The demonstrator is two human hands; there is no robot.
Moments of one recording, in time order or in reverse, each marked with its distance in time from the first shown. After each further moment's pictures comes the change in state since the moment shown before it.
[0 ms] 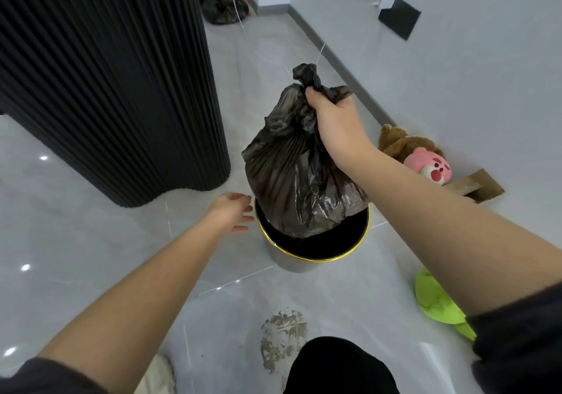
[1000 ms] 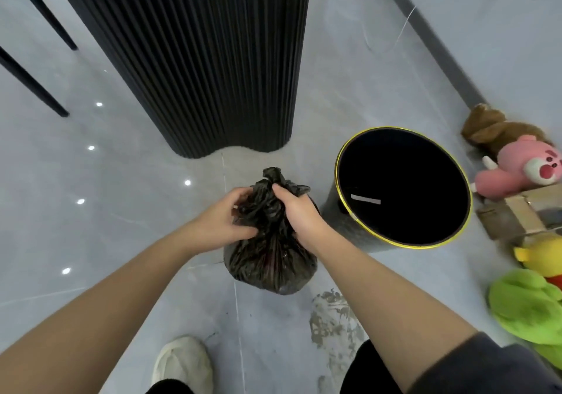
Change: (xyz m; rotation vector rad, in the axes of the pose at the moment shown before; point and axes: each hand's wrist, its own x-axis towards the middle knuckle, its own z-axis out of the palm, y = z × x) left_hand -0.013 -0.106 -0.141 0.385 -0.186 0.325; right_hand -0.092 0.175 0.172 0.229 -0.358 0.619
